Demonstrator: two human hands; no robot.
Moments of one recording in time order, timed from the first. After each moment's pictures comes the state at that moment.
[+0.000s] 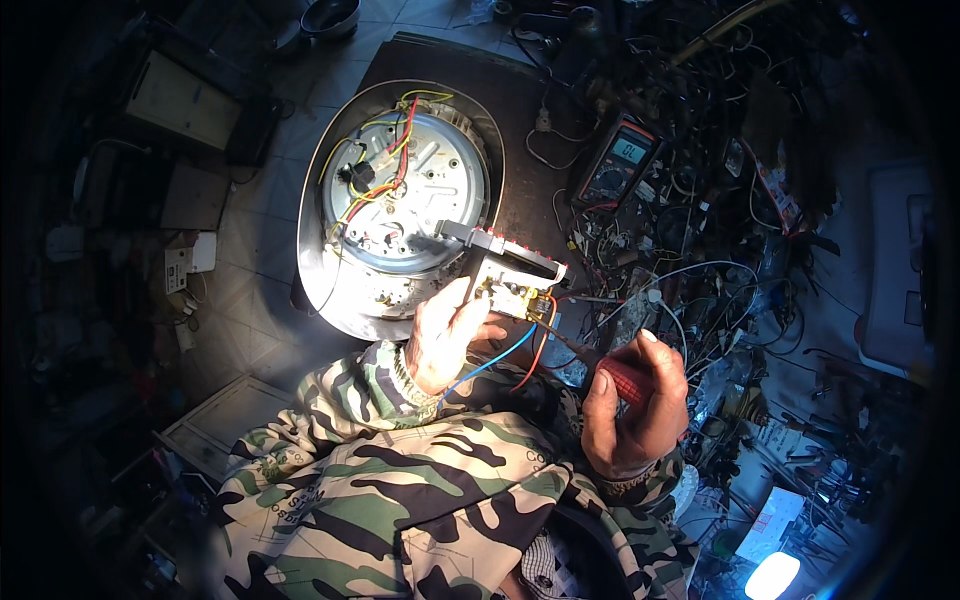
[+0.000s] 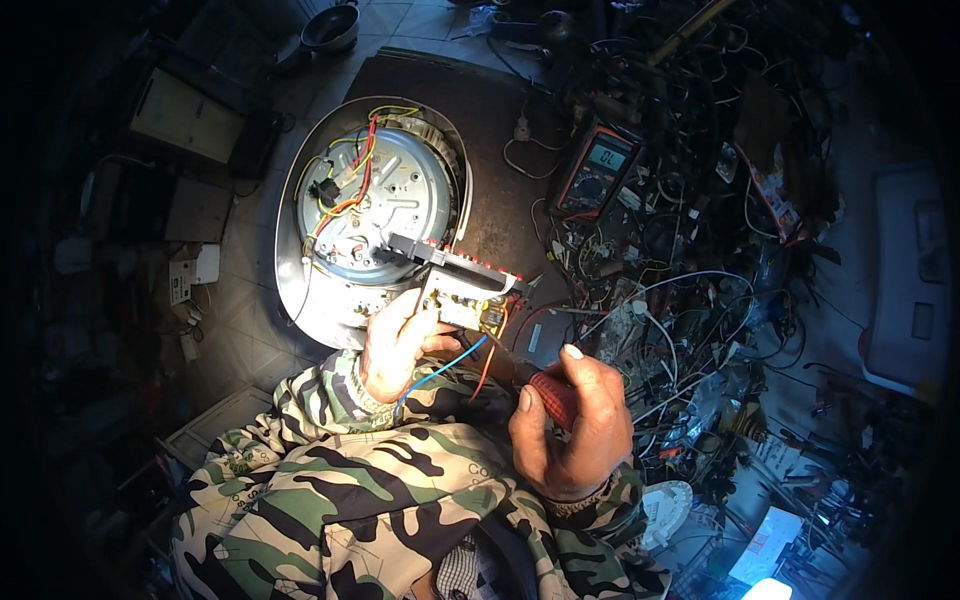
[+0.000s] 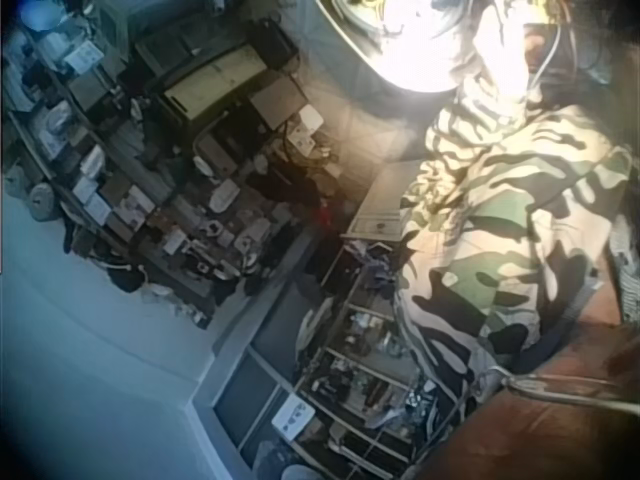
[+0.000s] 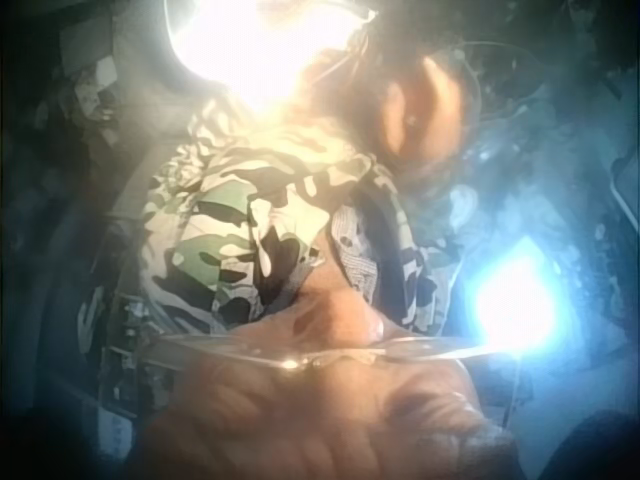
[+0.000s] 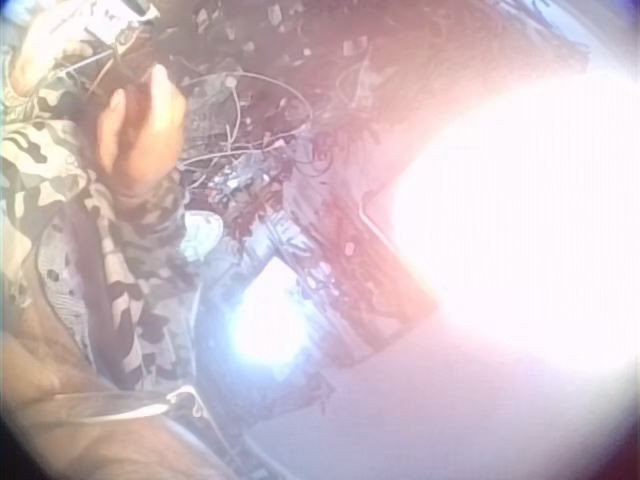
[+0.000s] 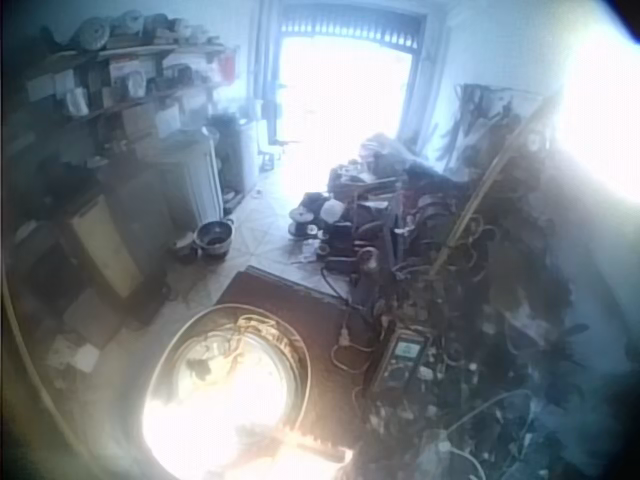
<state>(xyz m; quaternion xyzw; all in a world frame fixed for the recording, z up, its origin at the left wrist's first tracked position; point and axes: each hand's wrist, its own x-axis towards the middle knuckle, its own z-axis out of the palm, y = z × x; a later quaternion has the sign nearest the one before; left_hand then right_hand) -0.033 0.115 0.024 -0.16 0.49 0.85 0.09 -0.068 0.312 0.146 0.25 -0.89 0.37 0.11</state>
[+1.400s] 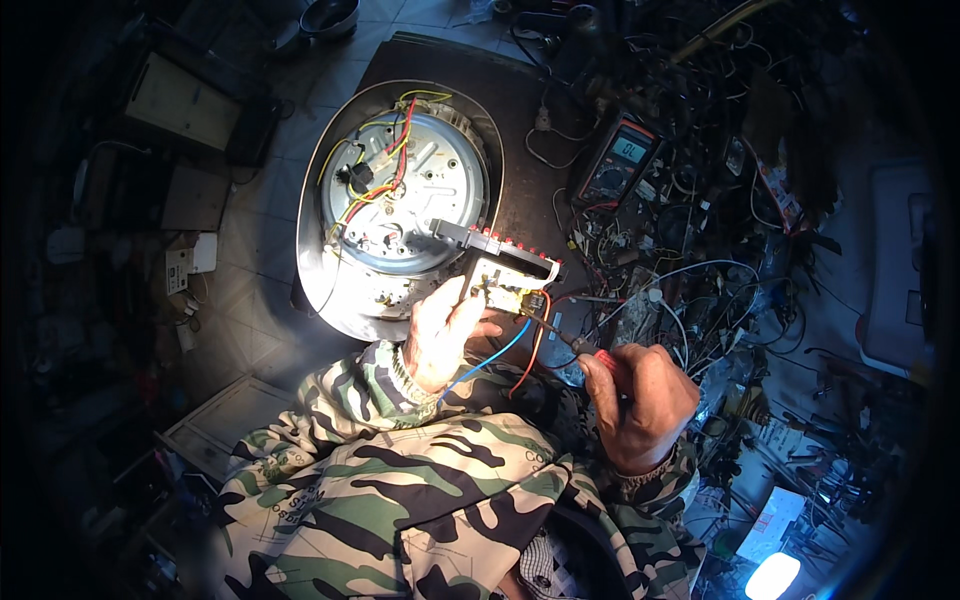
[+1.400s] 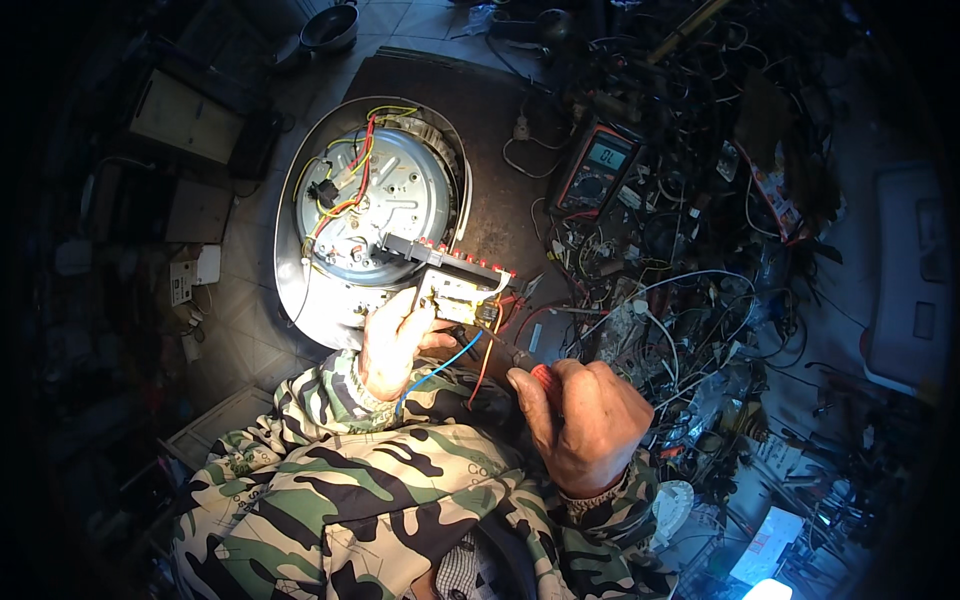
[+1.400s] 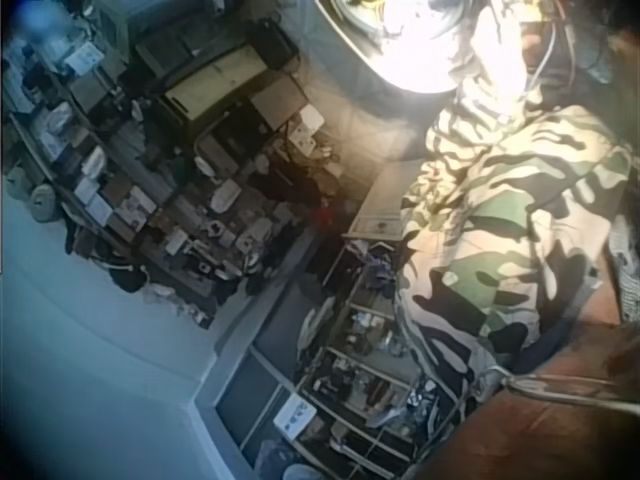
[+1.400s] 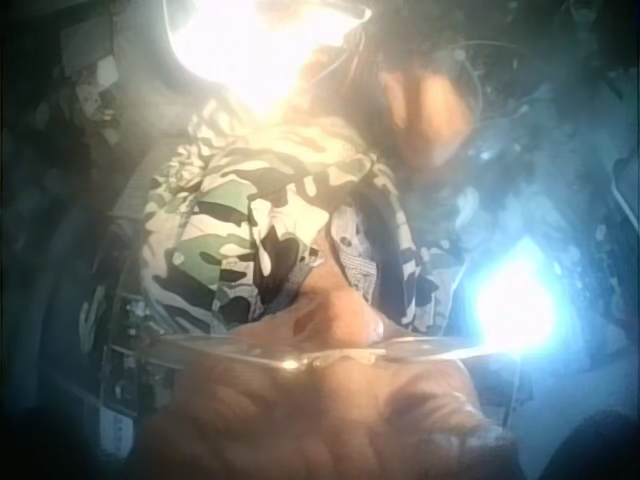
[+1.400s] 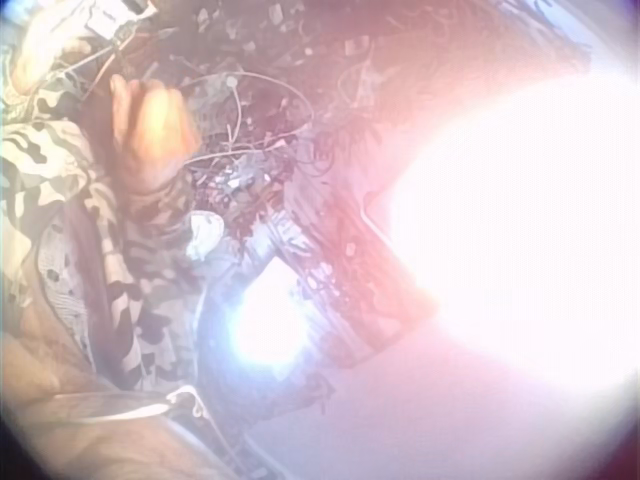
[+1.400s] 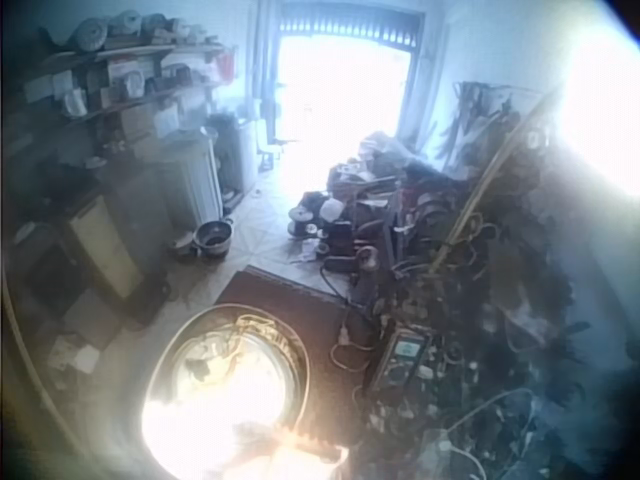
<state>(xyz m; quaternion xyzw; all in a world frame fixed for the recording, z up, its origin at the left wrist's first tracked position) -0.036 0.118 0.028 -0.20 0.49 0.85 0.06 -0.080 0.320 0.167 0.24 -0.94 0.23 -0.02</state>
